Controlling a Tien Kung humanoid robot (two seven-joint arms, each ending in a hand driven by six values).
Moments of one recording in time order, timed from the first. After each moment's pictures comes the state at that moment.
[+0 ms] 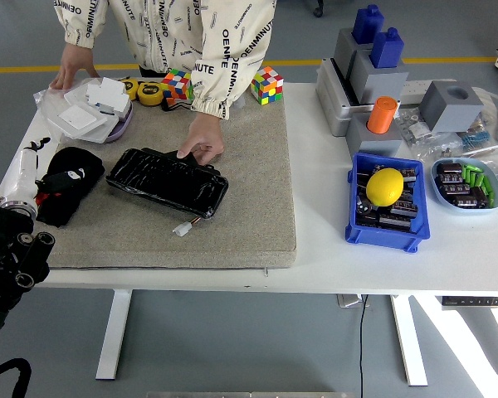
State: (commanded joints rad) left arm -0.49 0.11 -1.52 -0.63 1.95 0.32 0.02; right arm -0.02 -0.10 1.86 0.19 -1.58 0.01 0.19
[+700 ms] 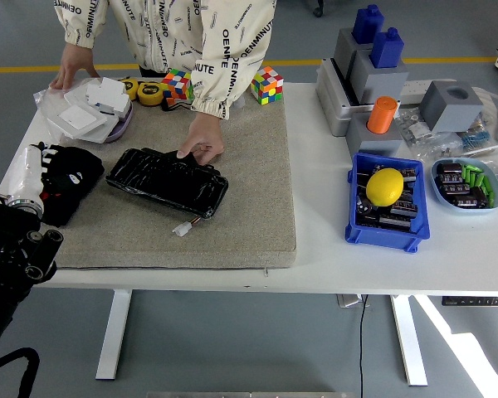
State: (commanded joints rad) left arm -0.55 0.10 -1.51 -0.51 1.93 0.40 -0.06; right arm -0.01 -0.11 1.84 0.20 -1.57 0.01 0.20
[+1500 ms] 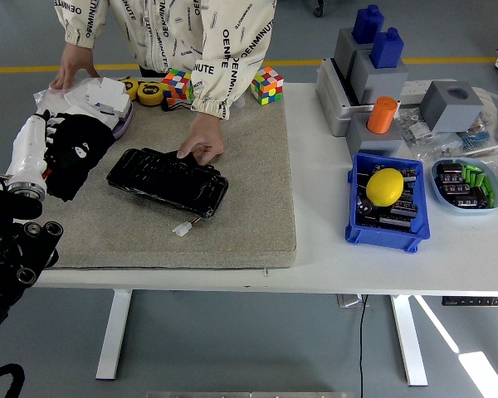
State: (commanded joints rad) left arm -0.48 0.15 -1.32 -0.81 1.81 0.42 -0.08; right arm -0.02 -0.11 1.83 0.20 -1.57 0.01 0.20
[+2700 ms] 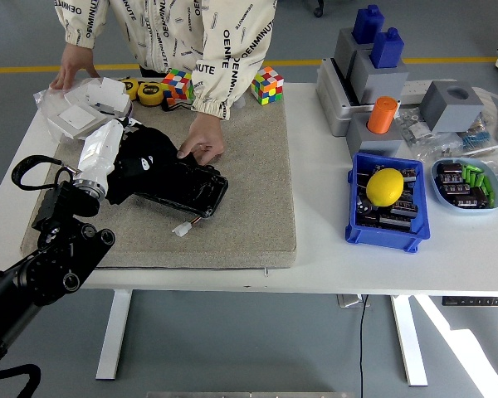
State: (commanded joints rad) left arm -0.54 0.11 -1.05 -0.82 1.86 0.39 0.04; right arm -0.02 -0.10 1.84 0.20 -1.56 0.01 0.20
